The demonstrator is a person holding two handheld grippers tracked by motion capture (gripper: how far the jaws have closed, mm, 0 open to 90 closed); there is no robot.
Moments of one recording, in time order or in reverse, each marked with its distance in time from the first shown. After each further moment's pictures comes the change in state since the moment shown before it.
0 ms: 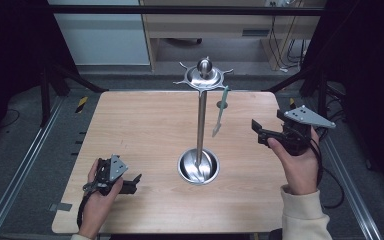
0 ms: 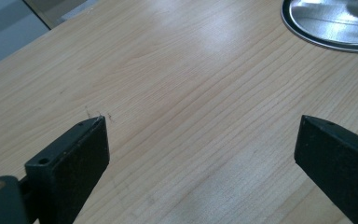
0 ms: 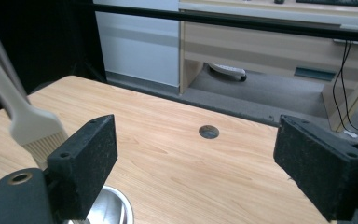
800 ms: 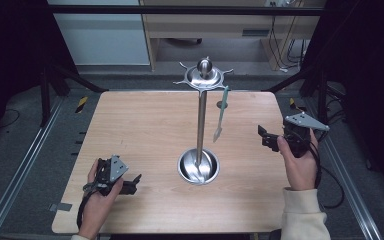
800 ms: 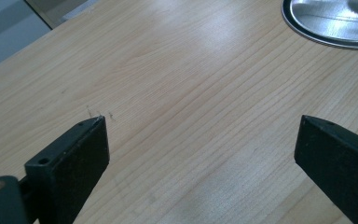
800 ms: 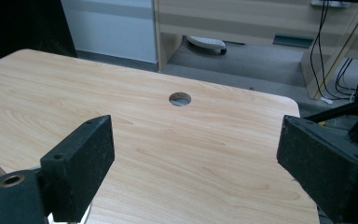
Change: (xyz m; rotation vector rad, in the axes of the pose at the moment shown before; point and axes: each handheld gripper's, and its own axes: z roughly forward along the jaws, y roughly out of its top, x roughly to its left) left arm -0.002 0.000 0.000 0.006 0.008 0.007; right arm -0.032 -0.041 0.027 0.092 -0.089 0.029
